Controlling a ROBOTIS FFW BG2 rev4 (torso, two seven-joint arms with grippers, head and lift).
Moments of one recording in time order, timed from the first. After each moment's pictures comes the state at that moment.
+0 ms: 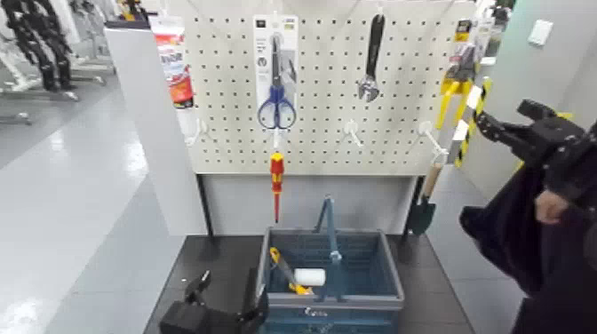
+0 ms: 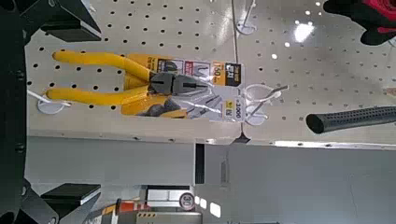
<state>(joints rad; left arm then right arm) 0.31 0.17 -0.27 -1.86 0.02 -0.04 0.09 -0.41 -0.27 -0.28 -1.57 -0.25 0.24 0.66</state>
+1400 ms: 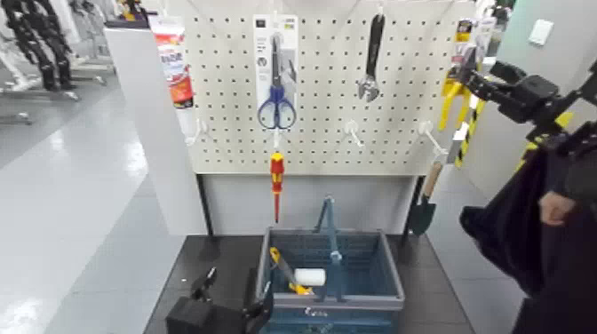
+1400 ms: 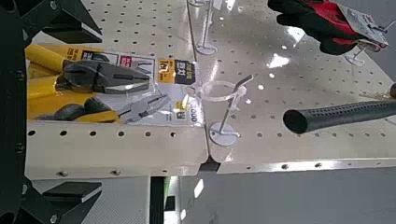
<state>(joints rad) 0.28 0.17 -0.29 -1.85 0.02 -0.03 0.08 -0.76 -0.37 -0.12 -1.09 -0.41 0.12 0.90</state>
